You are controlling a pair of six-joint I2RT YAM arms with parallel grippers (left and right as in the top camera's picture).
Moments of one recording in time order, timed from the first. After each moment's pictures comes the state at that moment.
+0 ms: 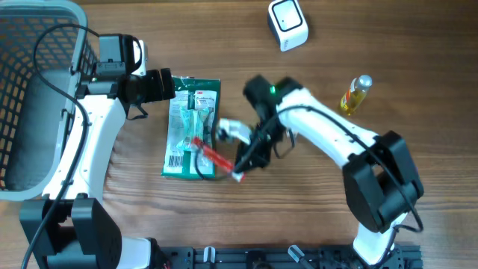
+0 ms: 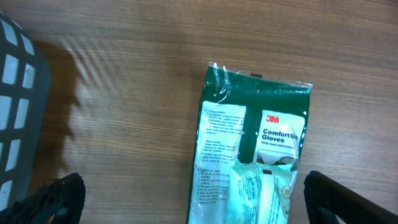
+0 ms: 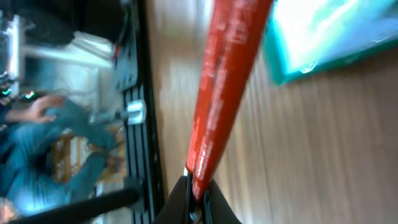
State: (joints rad) left arm 0.00 1.60 1.28 -0.73 0.04 -0.15; right arm 0.62 1.95 1.48 -1.23 -0.76 -0.69
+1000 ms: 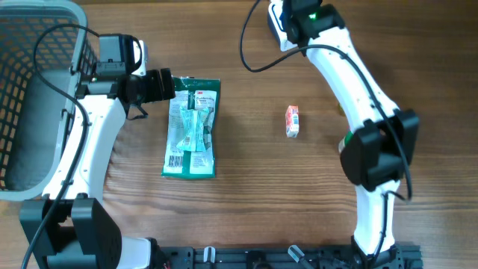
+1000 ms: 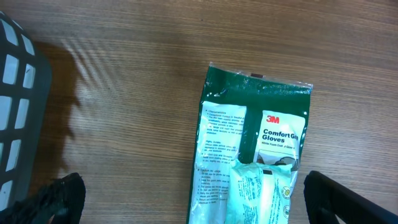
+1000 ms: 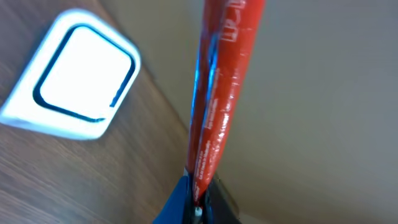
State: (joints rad) left arm 0.00 1.60 1.28 -0.73 0.04 -0.15; right arm 0.37 2.22 2.10 -0.57 0.58 -0.95
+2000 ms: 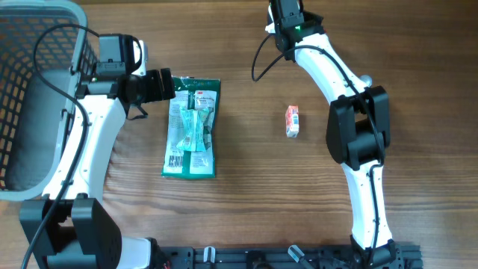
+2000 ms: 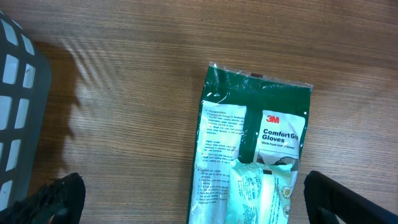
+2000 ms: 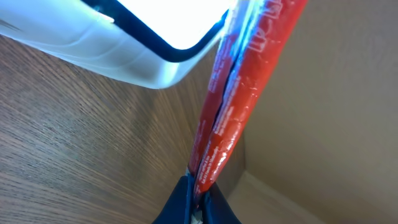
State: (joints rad) left arm 0.00 1.60 1.28 -0.73 0.04 -0.15; right arm 0.33 2.44 2.10 -0.62 0.77 -1.02
